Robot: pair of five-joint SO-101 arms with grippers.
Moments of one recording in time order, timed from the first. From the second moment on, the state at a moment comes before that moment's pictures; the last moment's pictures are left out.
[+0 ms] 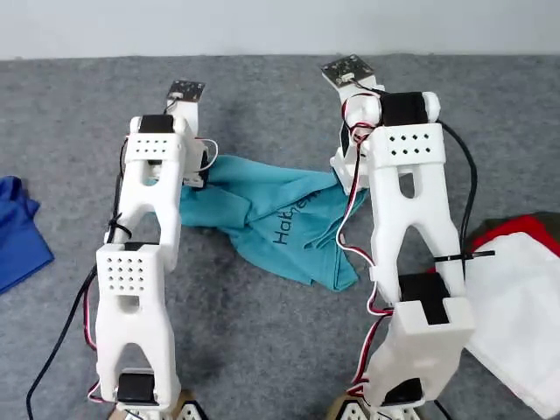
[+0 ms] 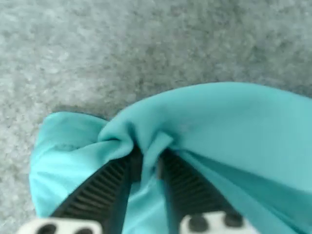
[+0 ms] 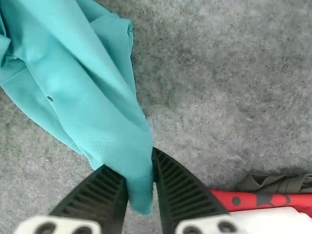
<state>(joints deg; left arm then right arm) -2.5 52.5 -42.8 85.1 -0.6 -9.1 16.4 -29.9 100.6 17.2</state>
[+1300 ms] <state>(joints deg) 0.4 -3.5 -22.9 98.9 2.9 1.6 11.6 -28.0 100.6 17.2</state>
